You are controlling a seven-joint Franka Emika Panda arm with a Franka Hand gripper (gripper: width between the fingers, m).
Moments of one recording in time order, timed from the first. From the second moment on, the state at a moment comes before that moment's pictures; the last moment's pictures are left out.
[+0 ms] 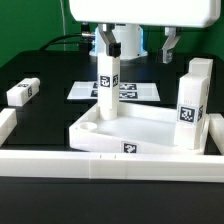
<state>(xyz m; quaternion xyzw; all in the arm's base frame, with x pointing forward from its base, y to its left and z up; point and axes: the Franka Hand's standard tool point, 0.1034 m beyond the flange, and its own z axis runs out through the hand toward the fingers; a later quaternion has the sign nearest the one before) 0.610 -0.007 0.151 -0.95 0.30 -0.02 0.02</state>
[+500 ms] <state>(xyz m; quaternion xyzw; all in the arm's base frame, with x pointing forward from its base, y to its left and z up) 0.565 -0.079 0.142 -0.98 0.21 -0.03 0.03</state>
